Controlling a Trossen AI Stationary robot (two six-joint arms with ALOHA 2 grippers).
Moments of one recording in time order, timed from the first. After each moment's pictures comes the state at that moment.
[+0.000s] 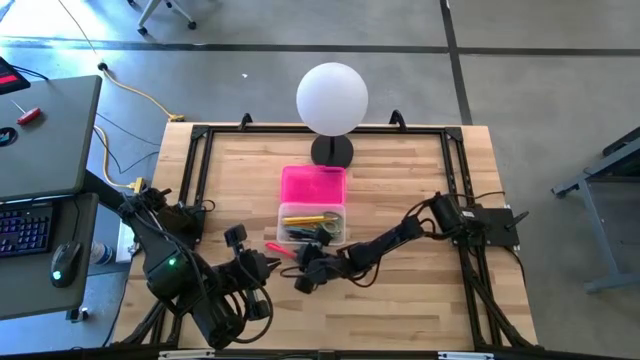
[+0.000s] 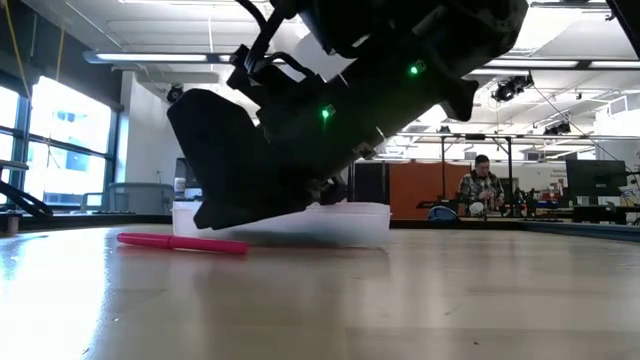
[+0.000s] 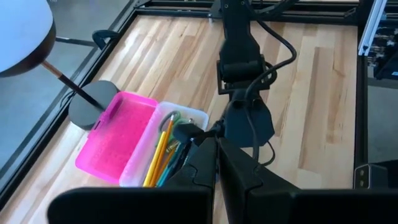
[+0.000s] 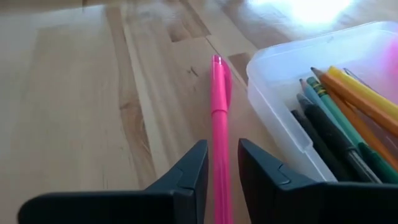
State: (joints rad) left arm -0.80 1.81 2.18 -1.57 -0.87 -0.92; right arm 0.33 2.26 1.36 0.26 0.55 0.42
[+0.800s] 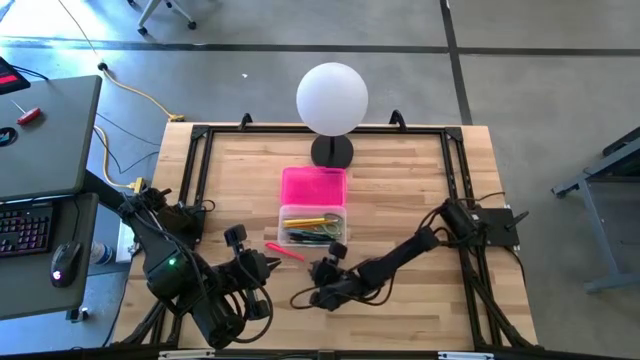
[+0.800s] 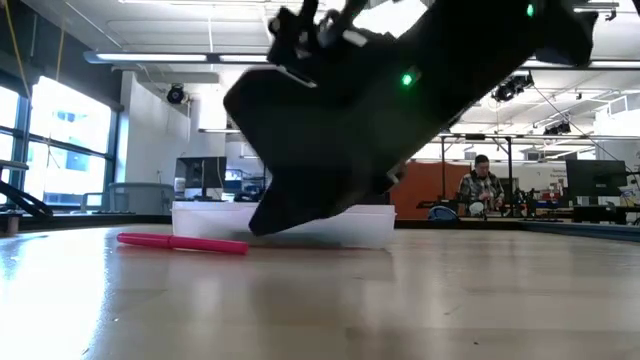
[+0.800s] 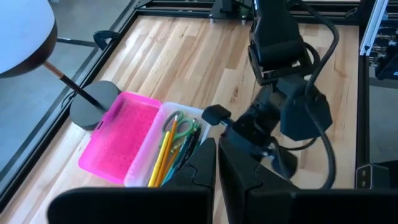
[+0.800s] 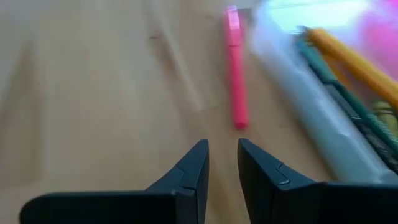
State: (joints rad) left arm -0.80 1.81 2.18 -1.57 -0.87 -0.92; right arm 0.47 2.19 1.36 -0.02 0.69 0.53
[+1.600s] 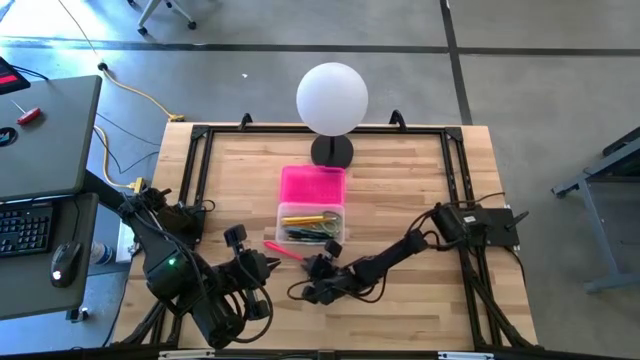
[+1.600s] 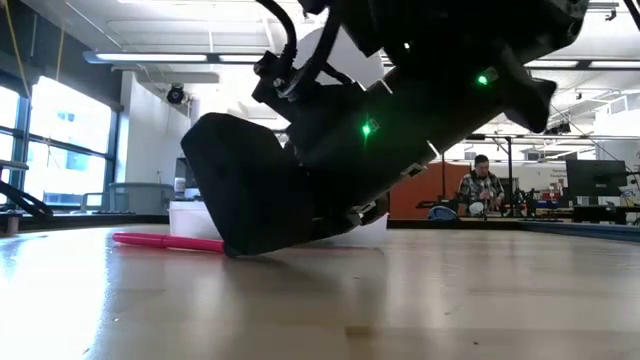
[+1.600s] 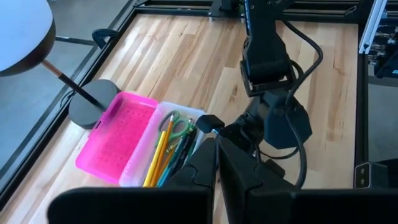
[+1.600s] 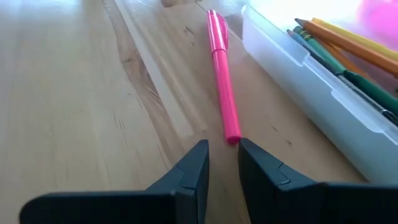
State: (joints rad) left arm -0.80 1.81 2.18 -1.57 -0.87 -0.92; right arm 0.41 2.31 1.36 0.18 0.70 0.59
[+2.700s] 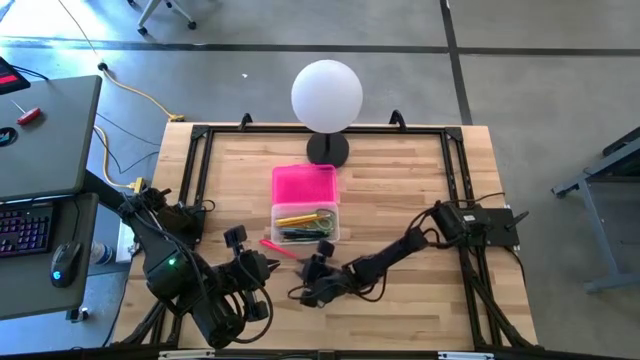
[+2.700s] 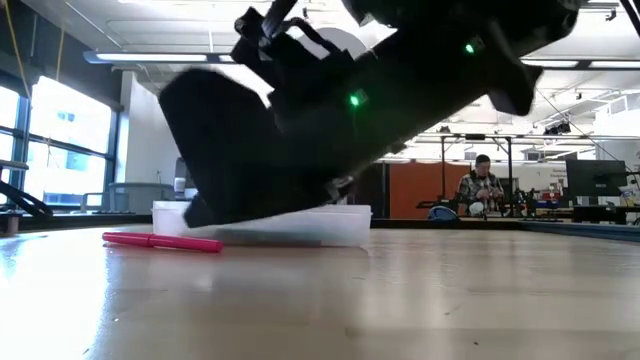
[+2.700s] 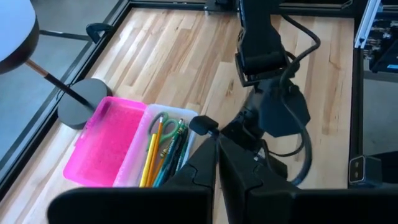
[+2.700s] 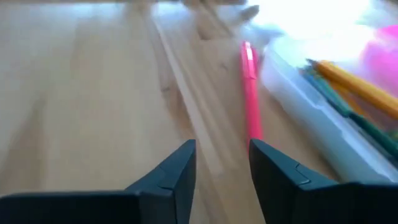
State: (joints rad) left arm -0.80 1.81 2.18 -1.57 -0.84 -0.92; right arm 0.43 2.27 1.36 0.30 0.67 0.37
